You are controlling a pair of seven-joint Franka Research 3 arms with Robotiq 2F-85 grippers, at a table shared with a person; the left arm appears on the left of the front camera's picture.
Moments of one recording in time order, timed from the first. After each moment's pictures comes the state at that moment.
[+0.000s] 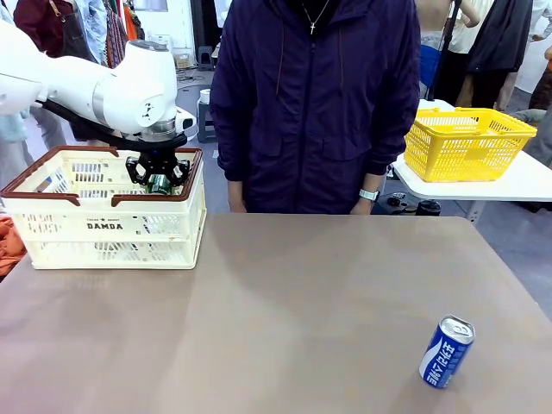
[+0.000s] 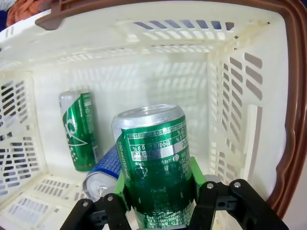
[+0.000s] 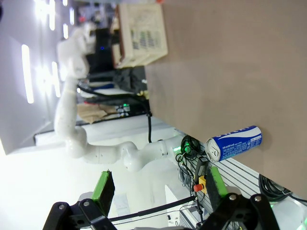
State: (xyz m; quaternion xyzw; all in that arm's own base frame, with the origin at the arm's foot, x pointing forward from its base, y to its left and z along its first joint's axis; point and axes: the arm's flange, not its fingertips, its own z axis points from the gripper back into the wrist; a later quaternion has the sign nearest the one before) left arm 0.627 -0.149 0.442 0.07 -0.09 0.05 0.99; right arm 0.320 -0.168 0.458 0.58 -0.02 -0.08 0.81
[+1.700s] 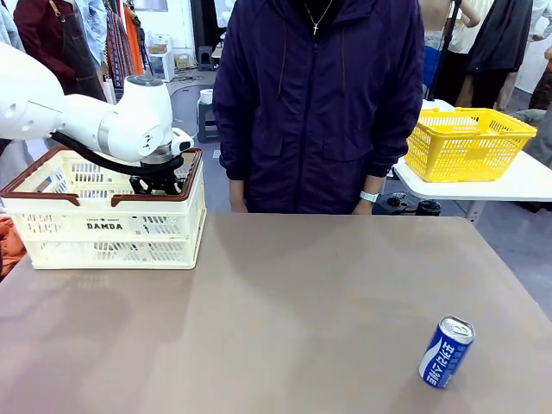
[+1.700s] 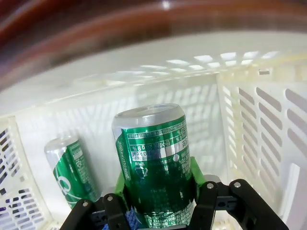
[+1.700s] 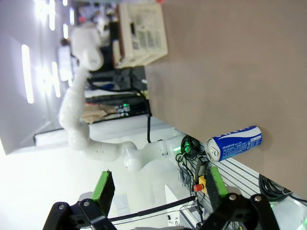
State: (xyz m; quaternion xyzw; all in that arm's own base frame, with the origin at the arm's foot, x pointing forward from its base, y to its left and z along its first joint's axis) left arm 0.661 -0.129 0.380 0.05 -0.11 -0.02 0.99; right arm 0.320 -0.168 0.458 0.58 -0.02 -0.08 0.81
